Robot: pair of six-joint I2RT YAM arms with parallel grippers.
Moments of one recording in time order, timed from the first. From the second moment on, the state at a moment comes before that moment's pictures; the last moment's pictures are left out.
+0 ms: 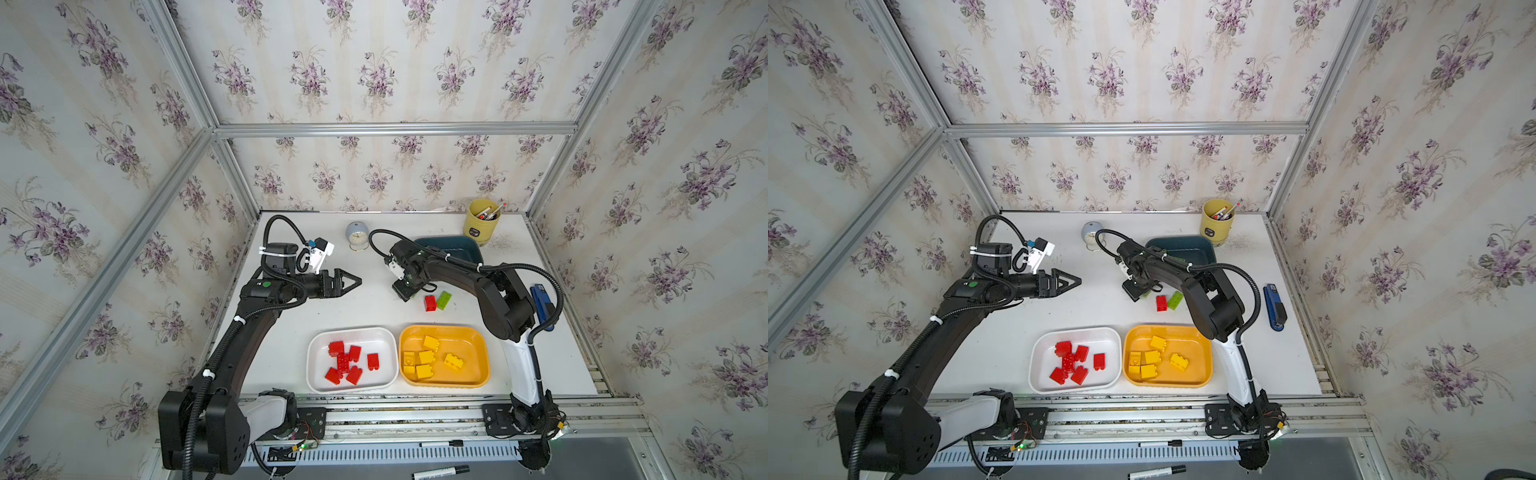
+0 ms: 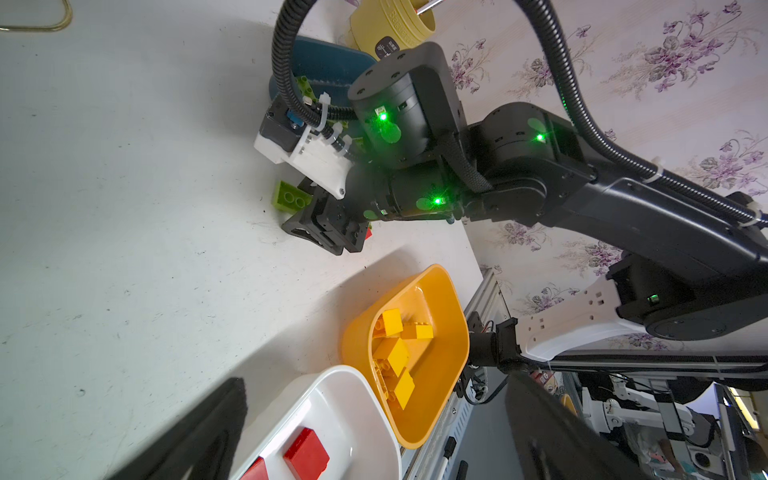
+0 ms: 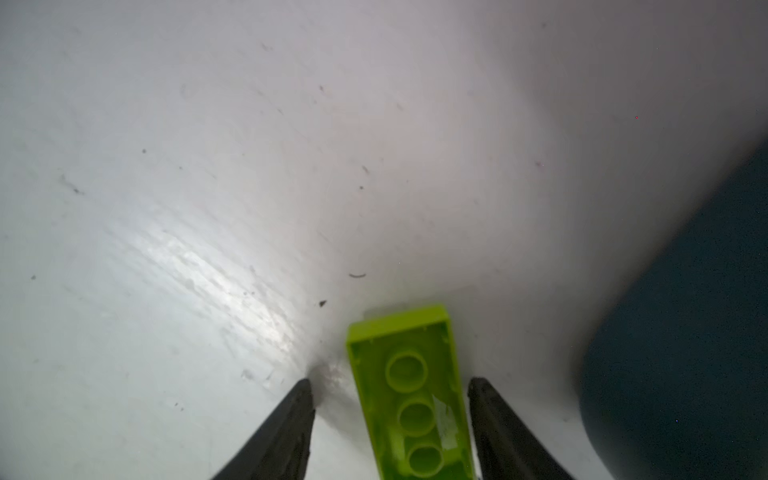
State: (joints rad) left arm -0.06 1.20 0.97 -0.58 0.91 -0.23; right arm 0.63 2.19 1.65 -0.78 0.02 -0.09
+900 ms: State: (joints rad) left arm -0.09 1.21 1.03 -0.58 0.93 -0.27; right arm 0.31 2.04 1.76 -0.88 -0.02 -0.05
